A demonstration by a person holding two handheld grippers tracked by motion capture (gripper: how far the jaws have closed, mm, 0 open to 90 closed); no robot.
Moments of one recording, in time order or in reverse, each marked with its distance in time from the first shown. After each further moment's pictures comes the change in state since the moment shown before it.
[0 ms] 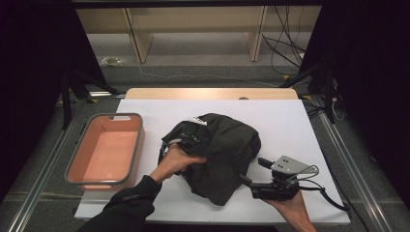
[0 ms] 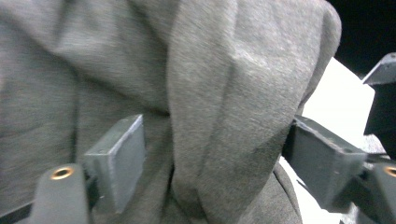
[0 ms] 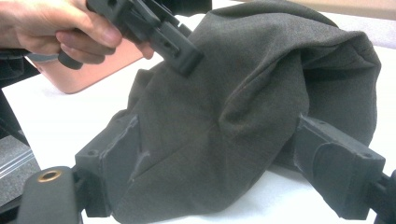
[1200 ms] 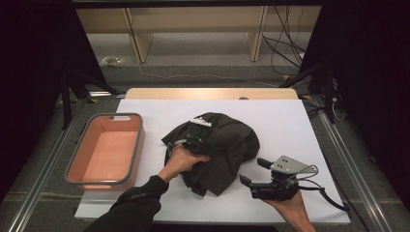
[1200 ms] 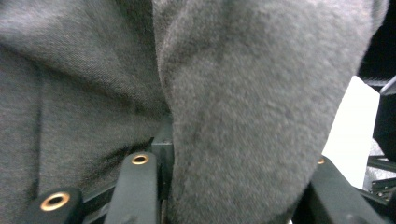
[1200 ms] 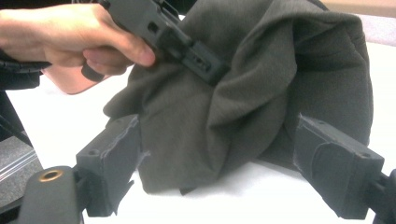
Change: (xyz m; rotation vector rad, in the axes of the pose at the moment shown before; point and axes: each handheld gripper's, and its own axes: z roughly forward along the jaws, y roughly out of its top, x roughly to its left) left arm 0.003 -0.003 0.027 0.003 -0.018 0.021; right arm 0.000 0.000 0.001 0.000 0.005 0.005
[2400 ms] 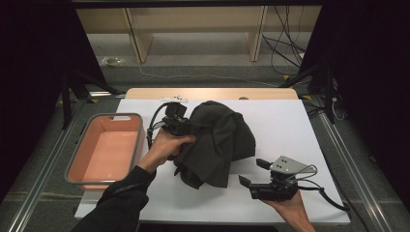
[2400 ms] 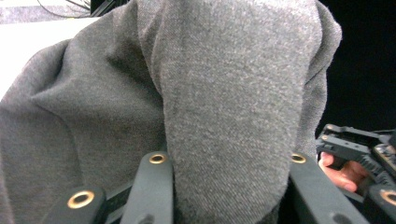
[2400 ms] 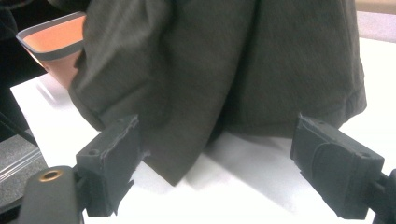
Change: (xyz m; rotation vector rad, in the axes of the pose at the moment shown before) left arm 0.006 0.033 -0.080 -0.220 -0.083 -0.065; right arm 0.000 -0.001 0.001 0.005 0.016 0.000
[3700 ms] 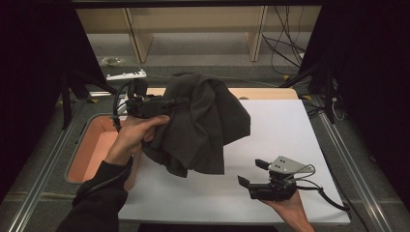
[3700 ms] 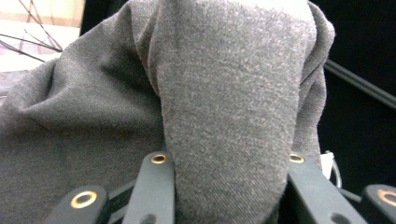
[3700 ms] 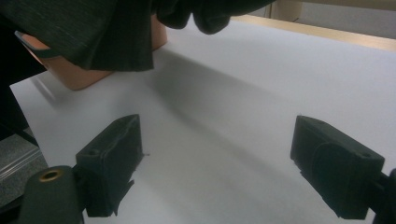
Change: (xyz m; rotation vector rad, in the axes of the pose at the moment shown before) left arm -0.027 0.045 -0.096 -0.234 -0.129 0.020; right arm 0.001 -0.001 0.003 0.013 -0.001 0.001
